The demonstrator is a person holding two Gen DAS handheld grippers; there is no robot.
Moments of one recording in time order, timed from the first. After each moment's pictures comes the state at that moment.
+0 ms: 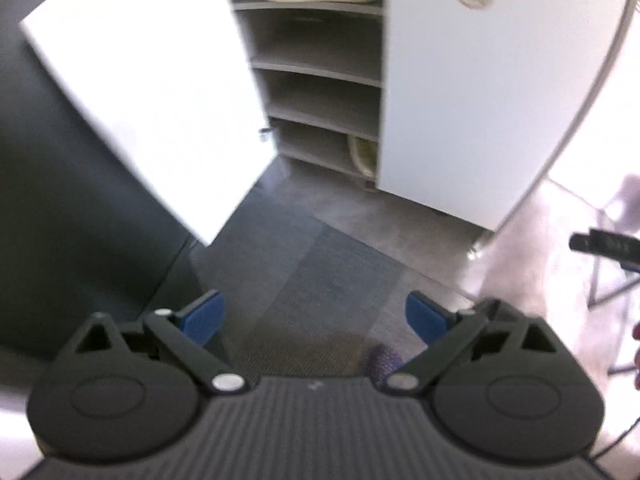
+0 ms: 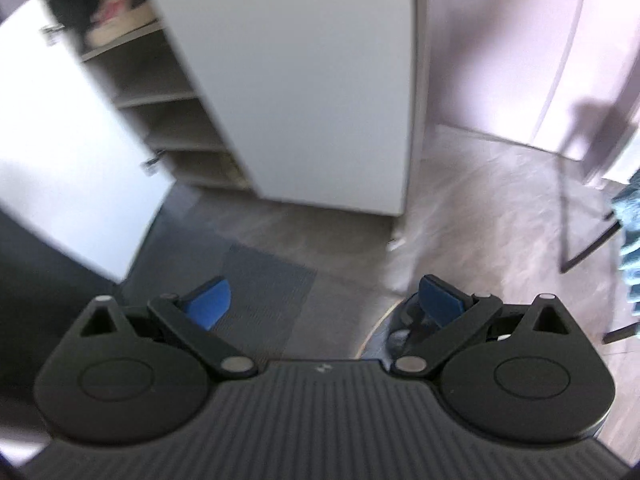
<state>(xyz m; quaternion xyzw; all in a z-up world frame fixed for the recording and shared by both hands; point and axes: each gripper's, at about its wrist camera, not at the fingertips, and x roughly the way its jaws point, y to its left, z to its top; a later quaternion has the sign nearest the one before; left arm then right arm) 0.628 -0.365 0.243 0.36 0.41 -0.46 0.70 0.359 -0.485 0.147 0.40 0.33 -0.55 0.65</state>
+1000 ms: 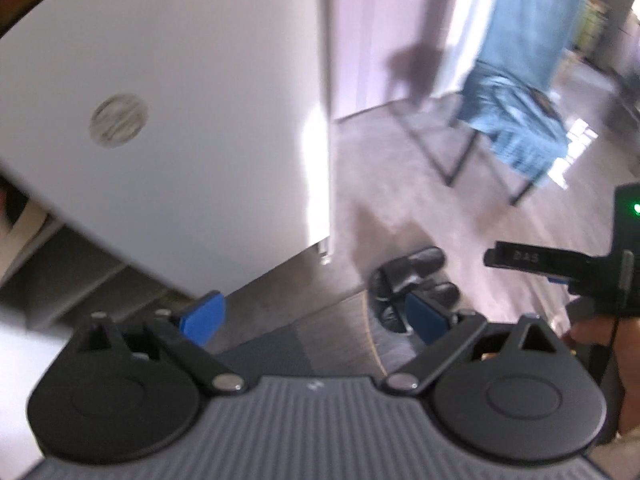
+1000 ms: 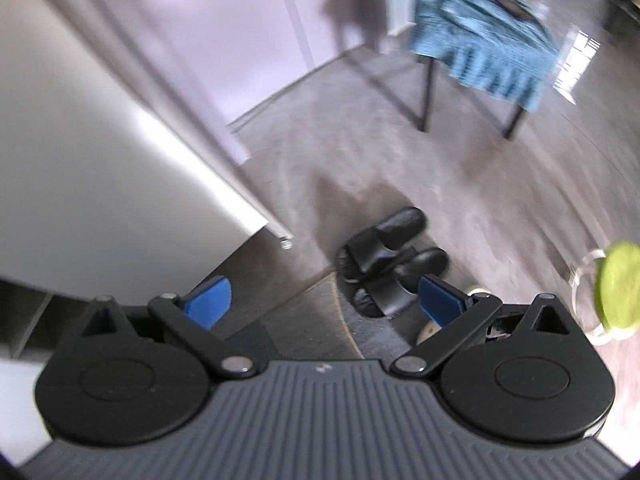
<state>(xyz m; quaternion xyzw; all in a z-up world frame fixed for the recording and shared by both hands) 0.509 -0.528 0.276 0.50 0.21 -0.75 0.37 0.298 -0.440 0.144 0.56 0.14 -0.75 0.33</state>
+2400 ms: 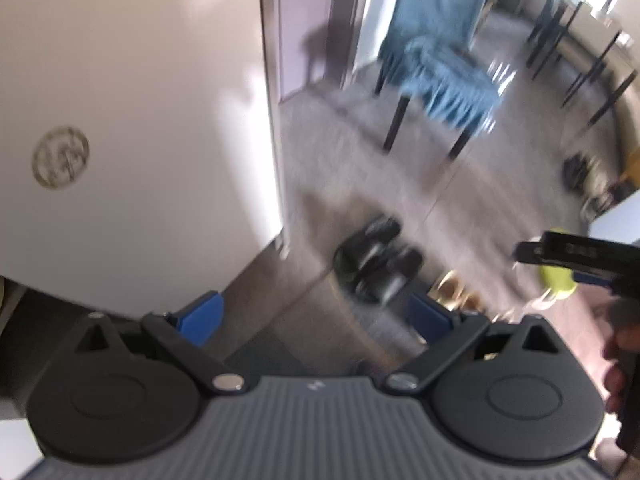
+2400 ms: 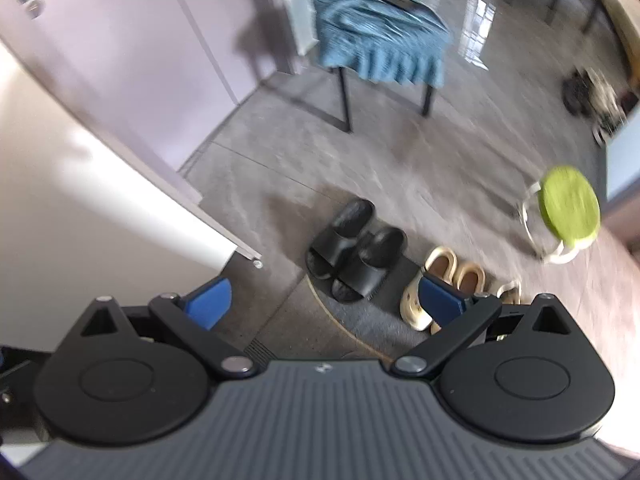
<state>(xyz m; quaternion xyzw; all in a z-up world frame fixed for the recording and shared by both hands) 0.526 -0.556 0.242 0.56 0.19 -0.76 0.26 0.360 -0.382 0.184 0.59 0.06 -0.78 0.21</state>
